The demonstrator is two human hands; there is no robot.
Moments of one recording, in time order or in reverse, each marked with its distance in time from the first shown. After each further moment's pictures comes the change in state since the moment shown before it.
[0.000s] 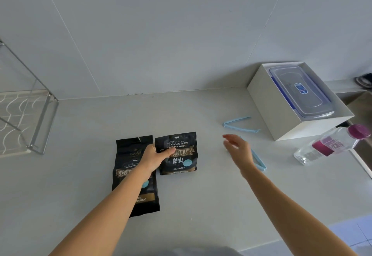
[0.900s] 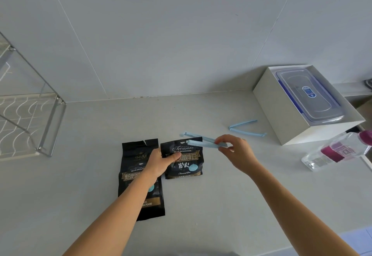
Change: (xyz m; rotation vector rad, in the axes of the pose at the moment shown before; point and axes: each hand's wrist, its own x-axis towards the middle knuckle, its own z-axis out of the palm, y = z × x) left_hand 0.000 -0.003 -0.002 0.020 -0.015 0.030; right_hand 0.000 -0.038 0.004 -0.401 -0.265 -0.353
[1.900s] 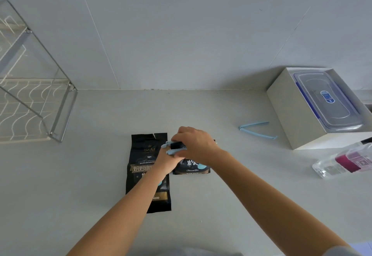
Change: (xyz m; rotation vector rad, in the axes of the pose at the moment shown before) left_hand 0.002 -0.002 0.000 0.371 0.049 0.107; right_hand 0.037 -0.121 0.063 -0.459 -0.405 -0.395
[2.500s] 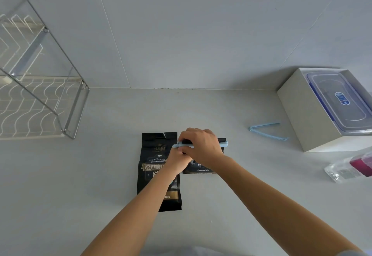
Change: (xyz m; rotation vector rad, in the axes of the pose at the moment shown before) left_hand -0.008 0.006 -0.003 -0.128 0.000 -0.046; right_hand 0.008 -0.014 0.021 0.092 0.233 0.104
